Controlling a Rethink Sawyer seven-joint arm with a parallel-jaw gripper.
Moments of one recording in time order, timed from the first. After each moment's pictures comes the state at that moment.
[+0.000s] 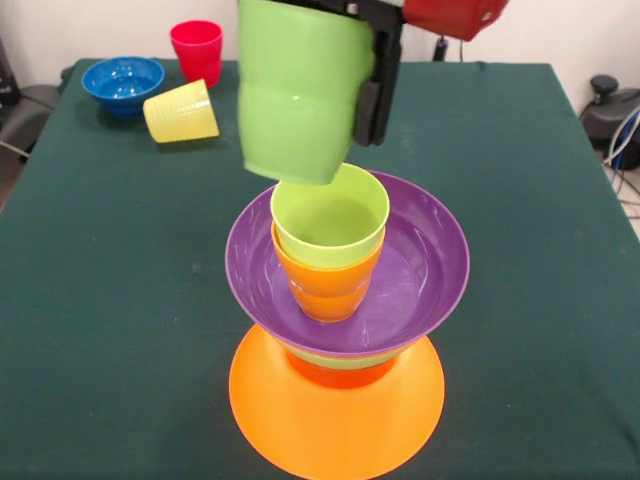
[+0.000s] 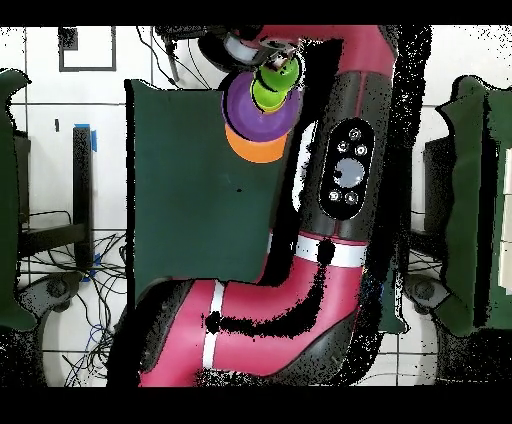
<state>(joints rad) -0.16 -0.23 -0.01 0.20 -0.08 1.51 2.19</state>
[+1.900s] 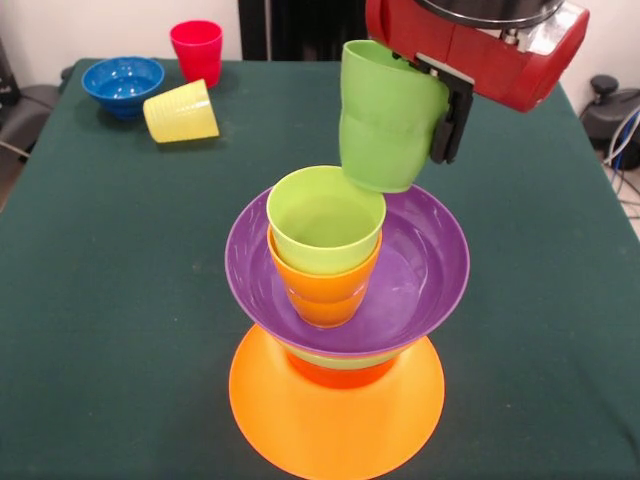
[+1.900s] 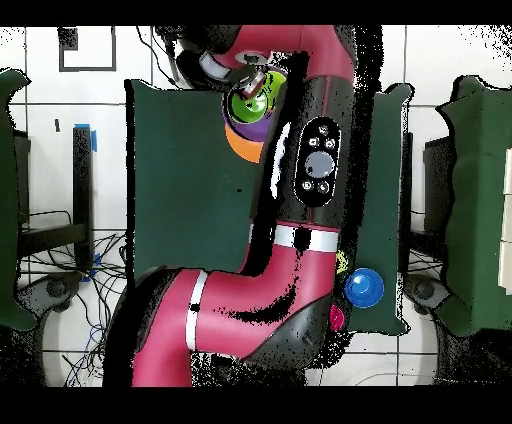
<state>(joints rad) -0.12 -0.11 -0.14 0.19 0.10 1.65 2.27</state>
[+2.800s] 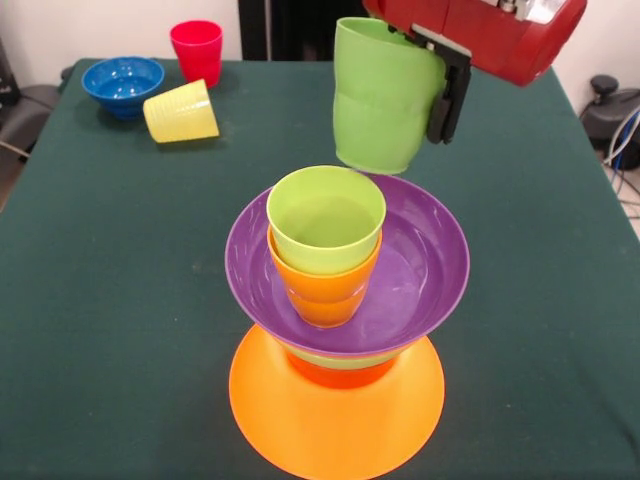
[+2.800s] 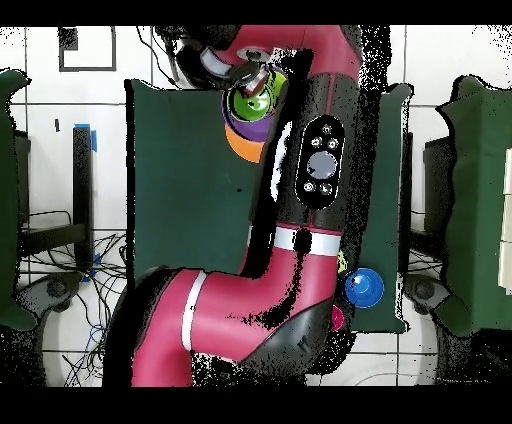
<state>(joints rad) -0.12 -0.11 -0.22 0.18 0.18 1.66 2.27</state>
